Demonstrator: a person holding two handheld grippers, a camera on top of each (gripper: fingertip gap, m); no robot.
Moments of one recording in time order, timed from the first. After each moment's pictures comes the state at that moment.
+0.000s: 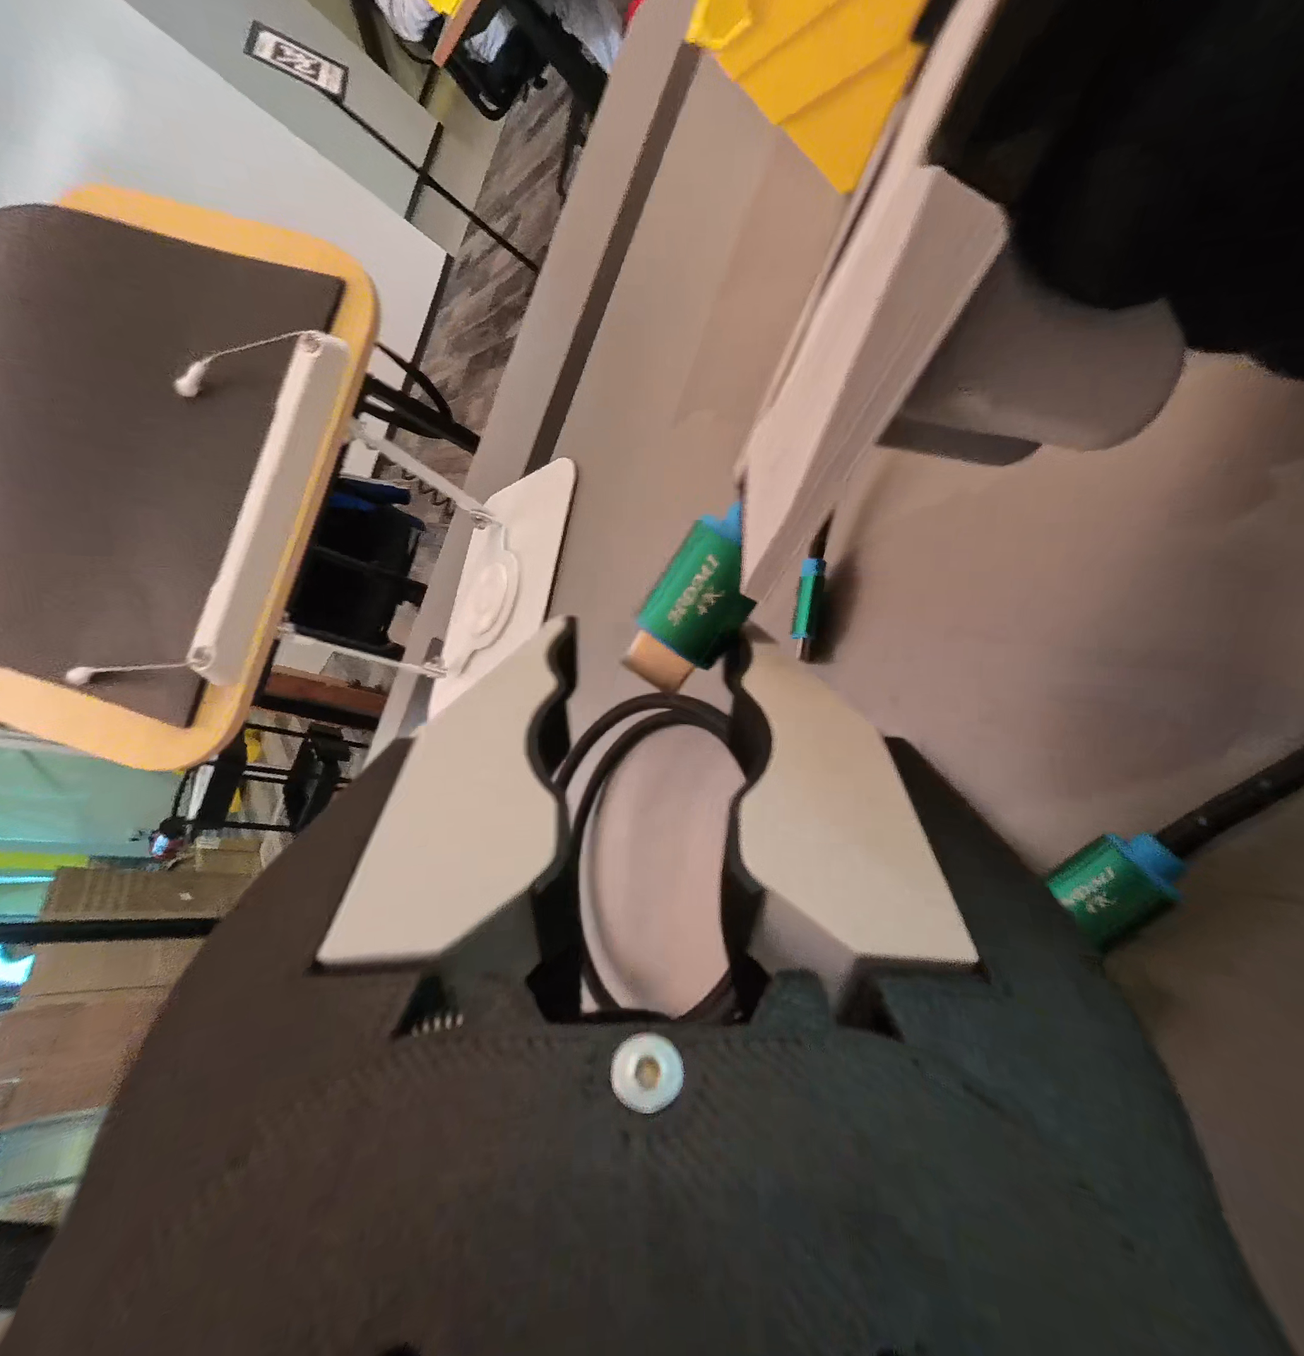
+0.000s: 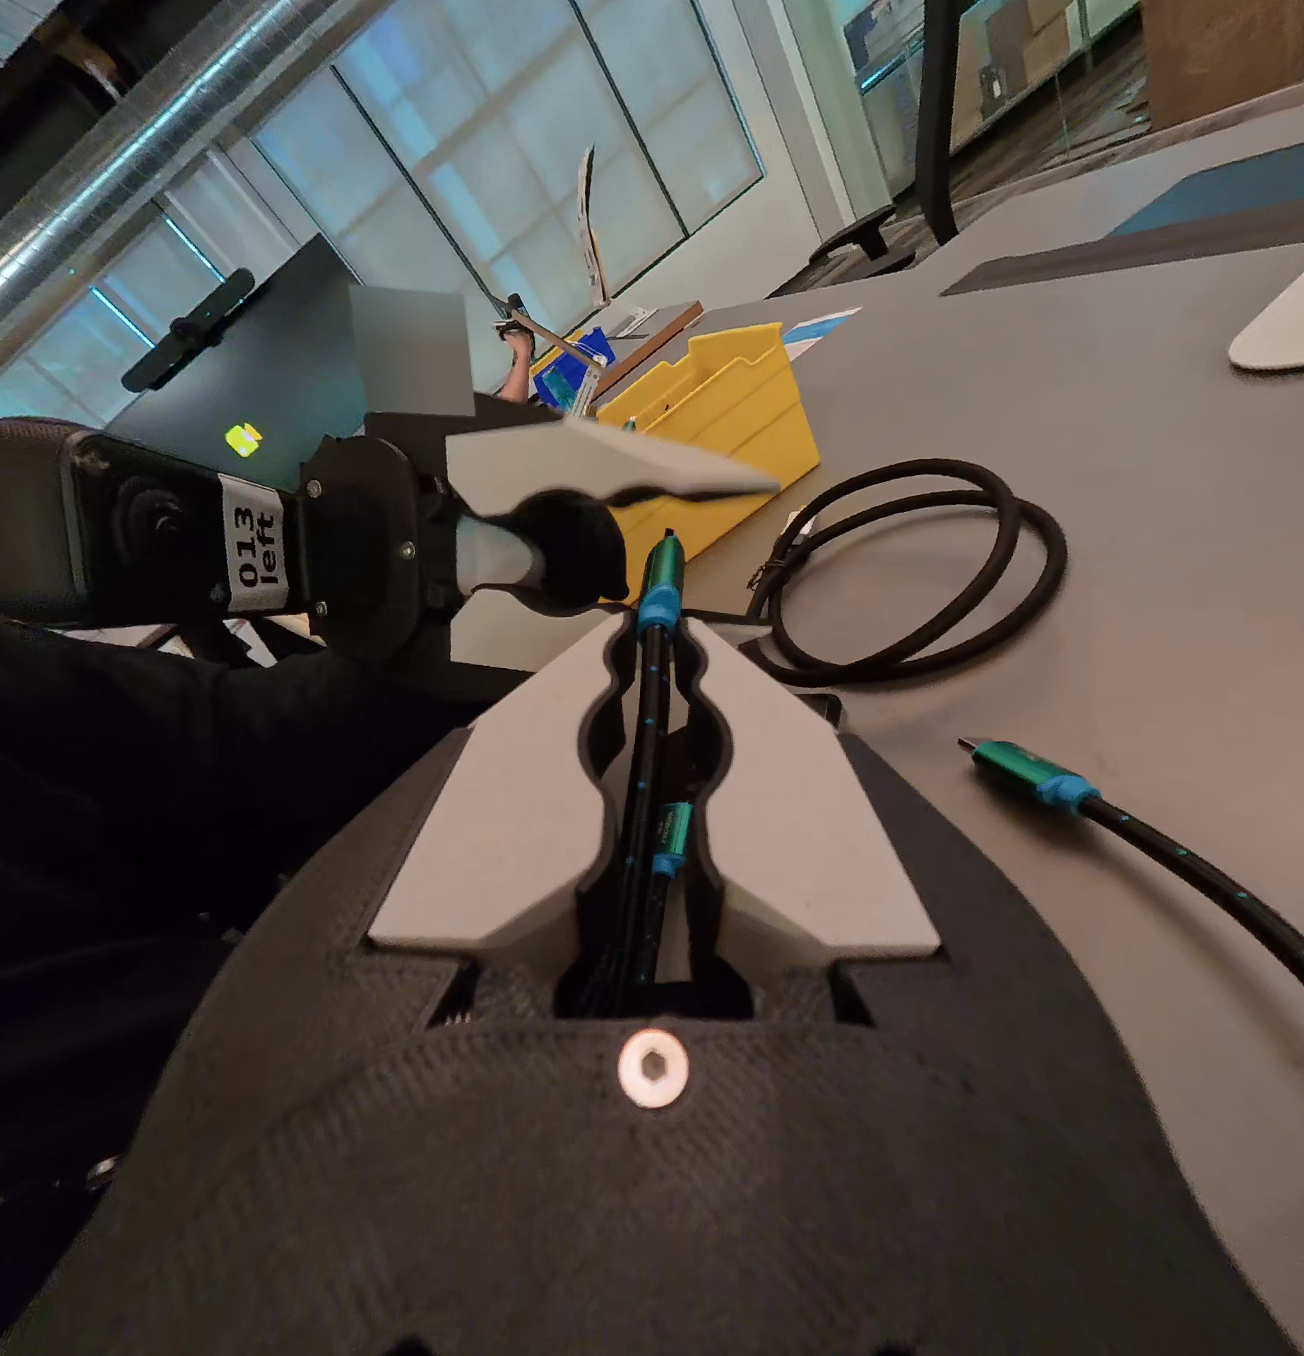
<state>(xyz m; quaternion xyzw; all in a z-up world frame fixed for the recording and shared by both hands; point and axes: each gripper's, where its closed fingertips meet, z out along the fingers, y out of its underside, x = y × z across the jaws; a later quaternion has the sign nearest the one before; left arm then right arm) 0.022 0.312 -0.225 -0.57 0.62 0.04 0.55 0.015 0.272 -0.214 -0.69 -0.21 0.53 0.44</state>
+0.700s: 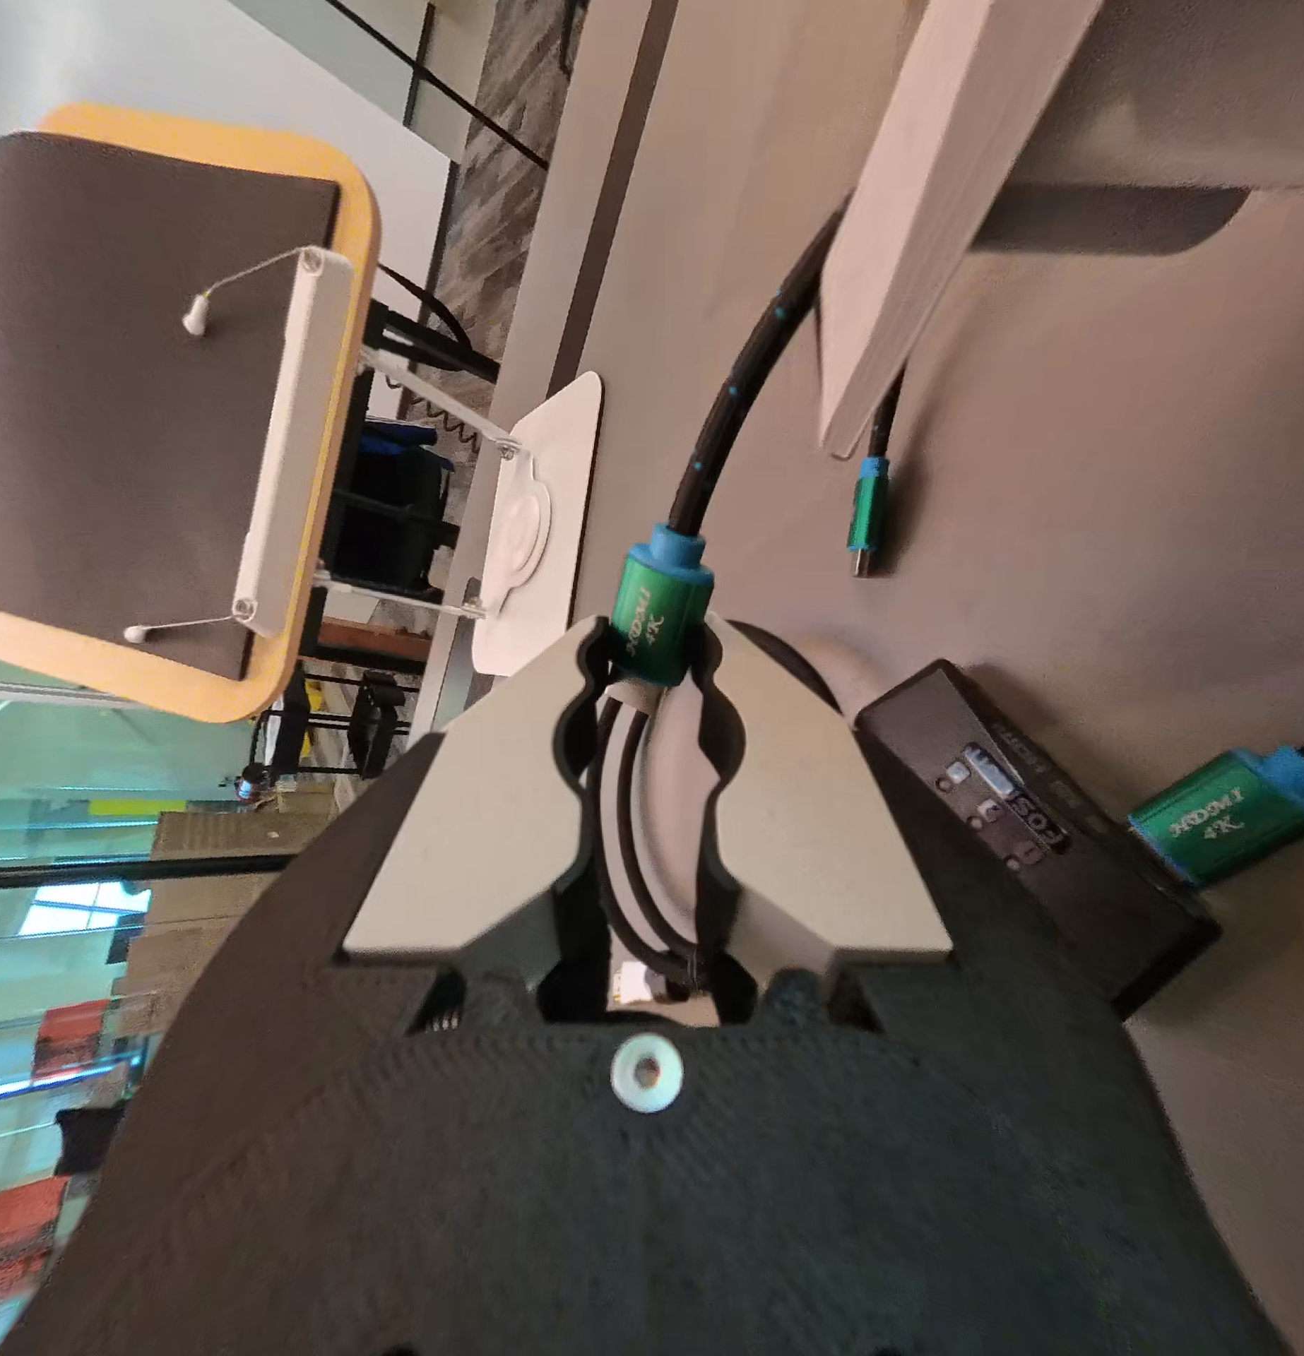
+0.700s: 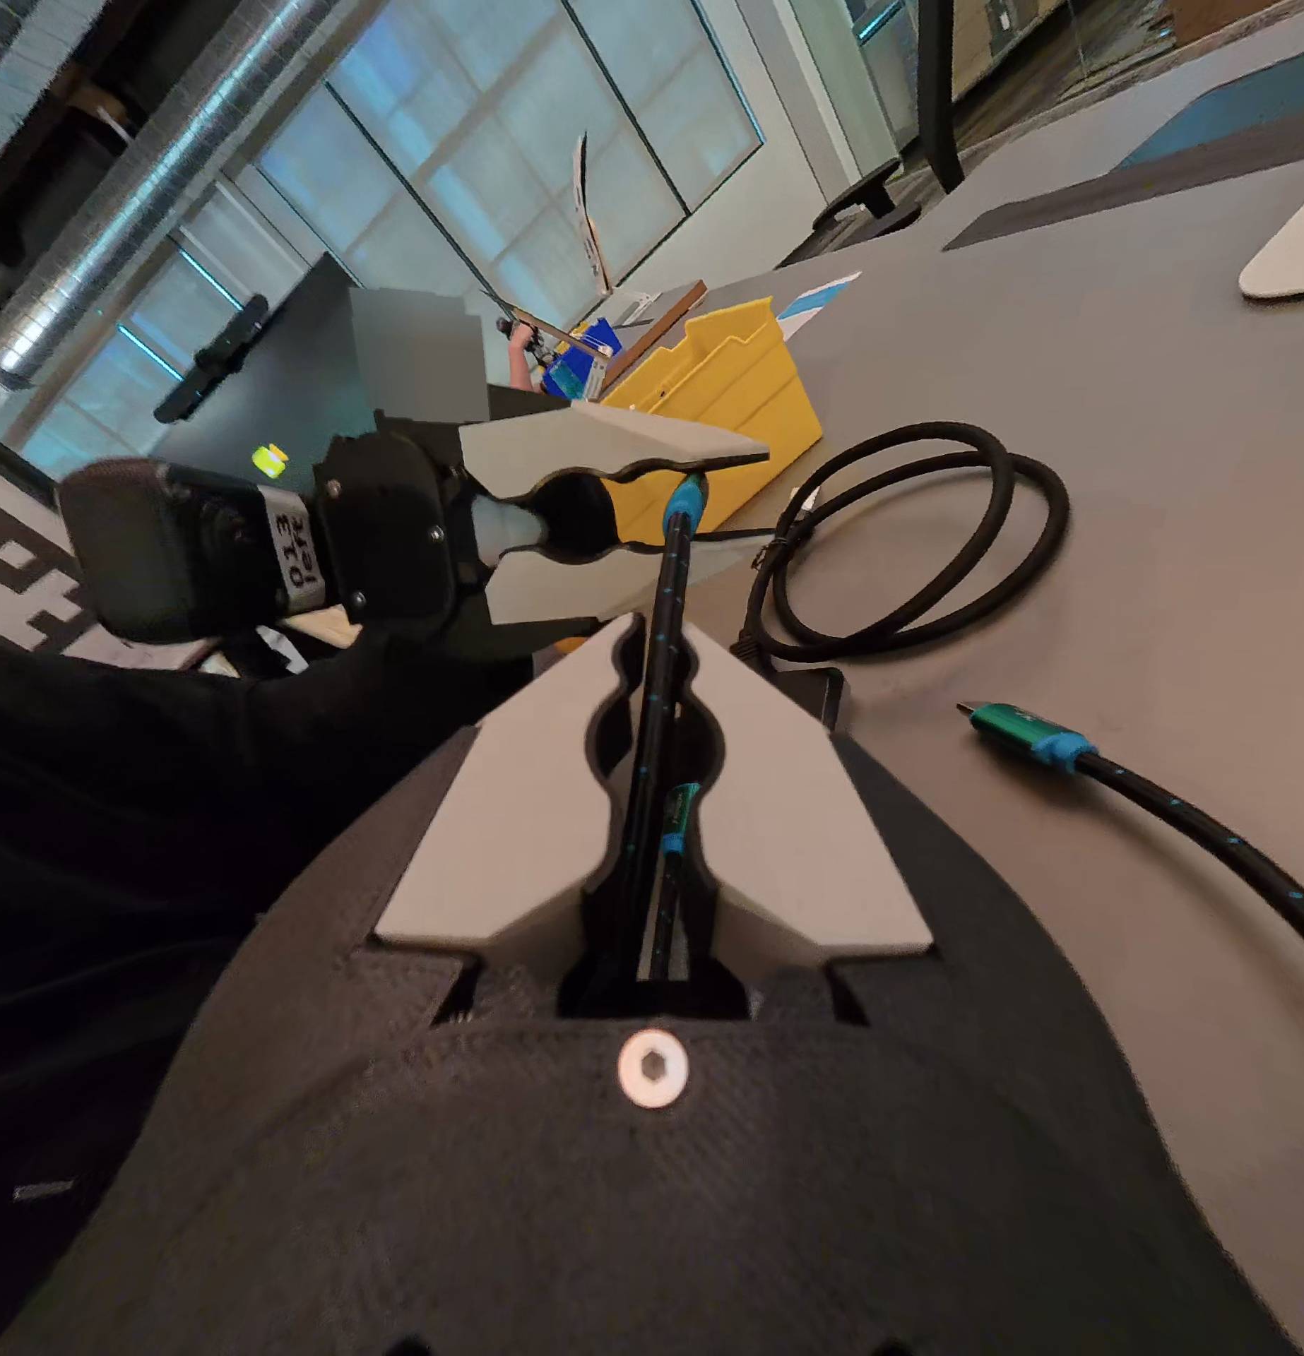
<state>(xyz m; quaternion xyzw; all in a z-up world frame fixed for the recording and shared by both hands) 0.001 0.329 -0.231 -0.57 0.63 0.11 0.52 0.023 0.272 -0.217 -0.71 -0.19 0.55 0.41</state>
